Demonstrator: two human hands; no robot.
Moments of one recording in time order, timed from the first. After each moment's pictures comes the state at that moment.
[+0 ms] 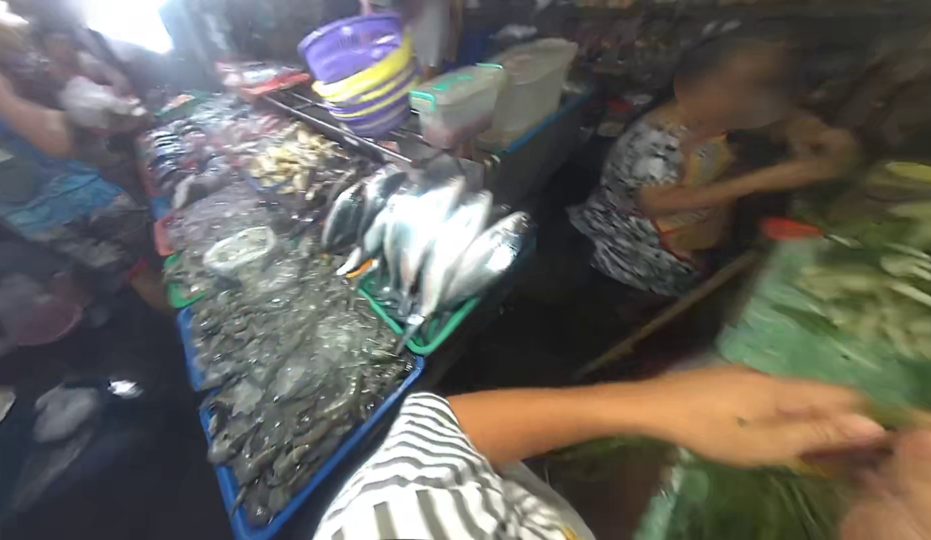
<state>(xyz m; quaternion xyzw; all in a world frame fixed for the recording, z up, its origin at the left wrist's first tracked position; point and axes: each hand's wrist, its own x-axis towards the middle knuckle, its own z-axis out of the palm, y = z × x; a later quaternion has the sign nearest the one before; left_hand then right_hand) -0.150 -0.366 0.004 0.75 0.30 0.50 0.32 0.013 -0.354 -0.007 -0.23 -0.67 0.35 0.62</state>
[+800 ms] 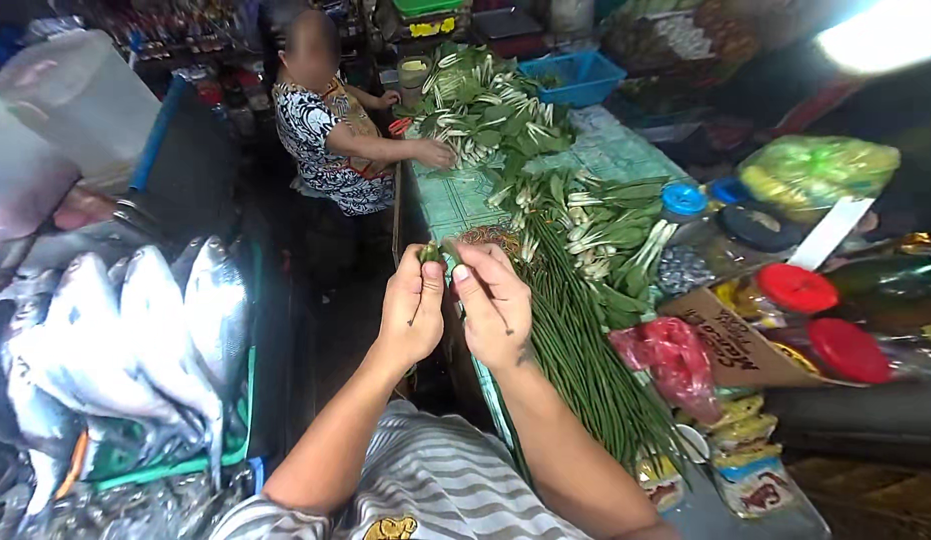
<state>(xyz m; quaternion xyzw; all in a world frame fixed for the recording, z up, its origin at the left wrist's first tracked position) -0.122 -0.359 -0.043 0.68 0.30 0.55 0.39 -0.003 -0.392 -0.032 -0.40 -0.56 0.24 0.68</state>
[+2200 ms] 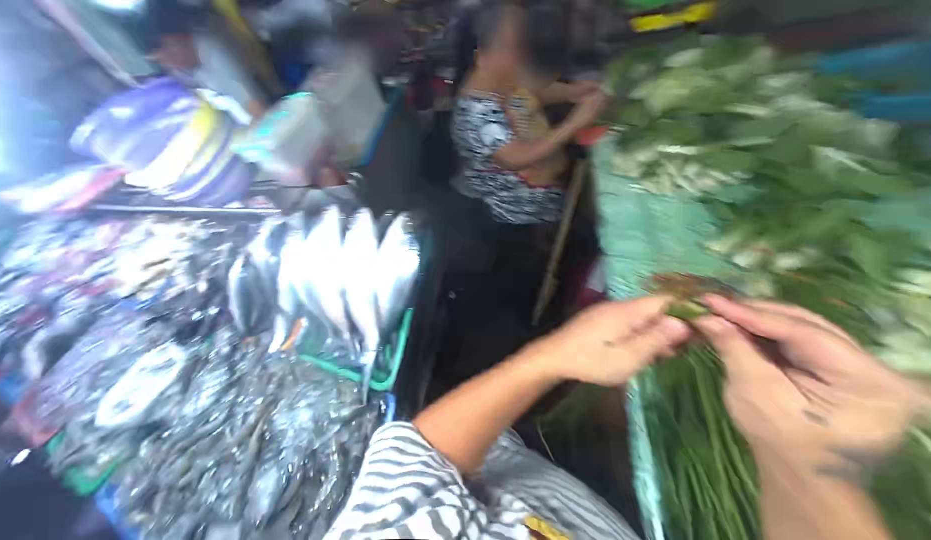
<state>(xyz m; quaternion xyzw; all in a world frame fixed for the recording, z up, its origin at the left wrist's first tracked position) -0.140 -0.361 -0.027 0.74 0.24 0.42 0.46 0.028 -0.379 -0.036 -0.33 -0.67 0.12 0.65</state>
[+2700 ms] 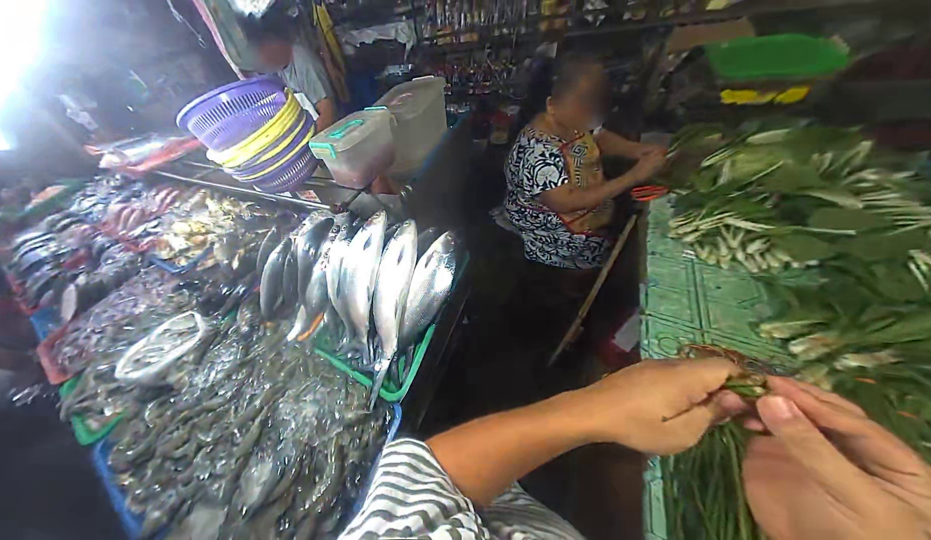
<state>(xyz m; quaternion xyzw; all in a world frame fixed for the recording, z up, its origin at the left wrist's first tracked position) -0.143 -0.363 -0.024 0.79 0.21 0.47 0.34 0.008 -0.392 -0.032 -0.26 -0.53 0.41 0.70</state>
